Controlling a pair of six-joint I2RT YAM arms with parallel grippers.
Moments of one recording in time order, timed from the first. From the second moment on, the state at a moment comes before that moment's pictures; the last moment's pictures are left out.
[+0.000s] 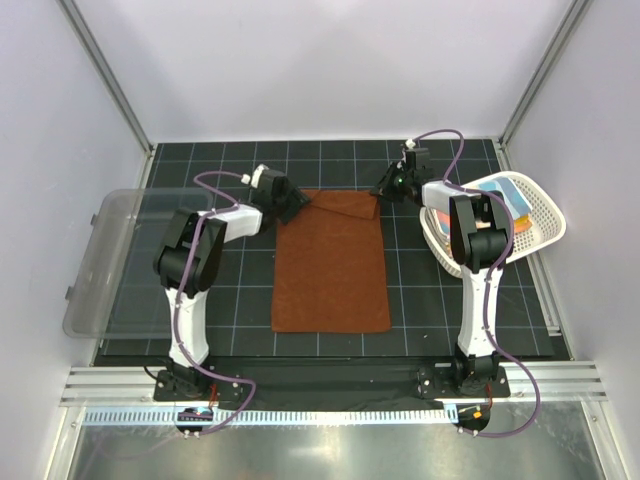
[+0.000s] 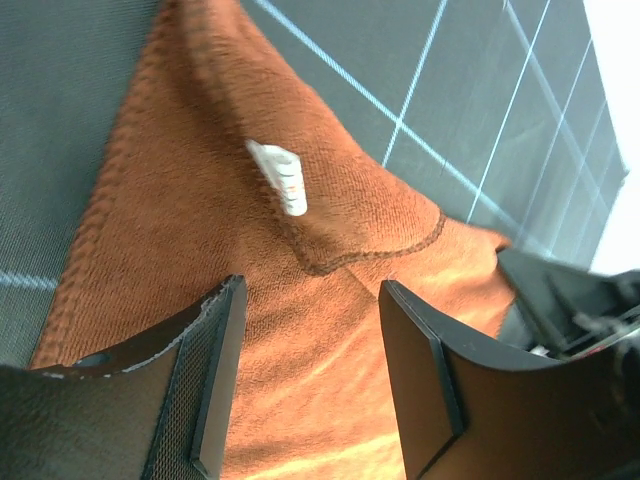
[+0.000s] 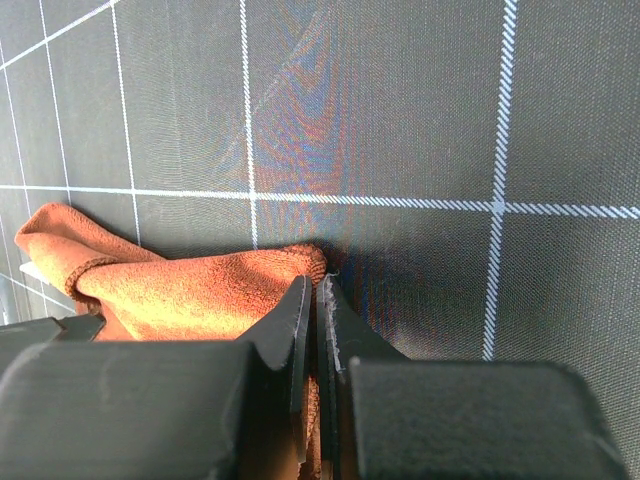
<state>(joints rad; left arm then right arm) -0.39 2.07 1.27 0.14 -0.01 -1.04 0.15 2.23 1.51 0.02 -0.34 0.58</state>
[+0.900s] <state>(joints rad) -0.45 2.05 1.19 0.21 -0.19 -1.39 0.15 2.23 1.51 0.03 -0.35 0.58</state>
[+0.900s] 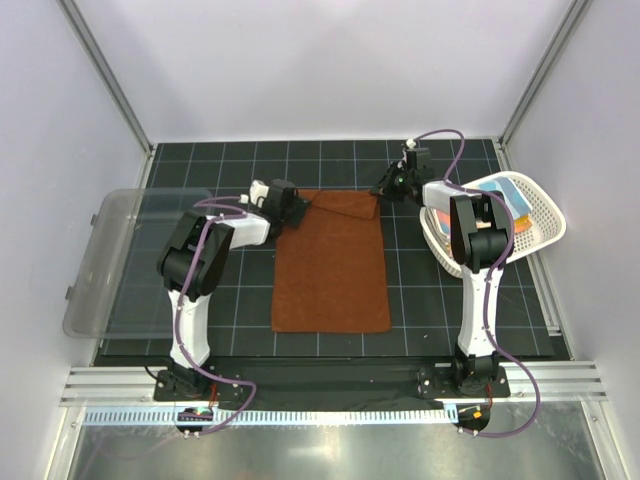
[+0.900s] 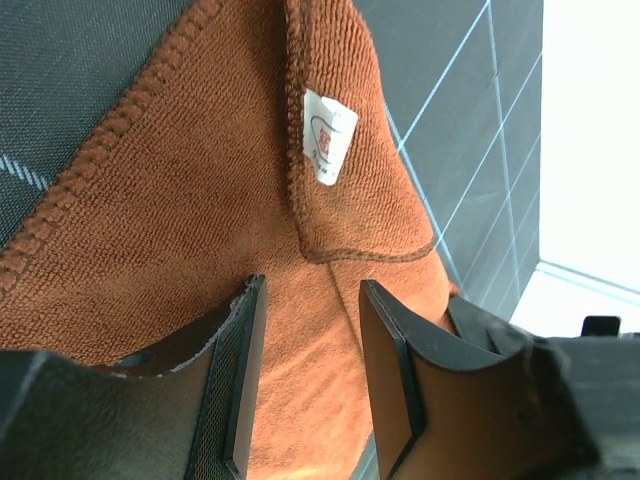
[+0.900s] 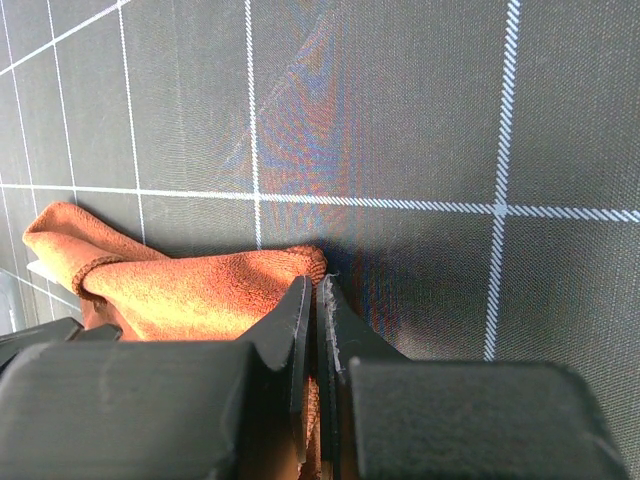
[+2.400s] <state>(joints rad) -0.45 2.11 1.17 0.34 -0.23 -1.58 0.14 2.23 1.51 0.03 -0.35 0.58</state>
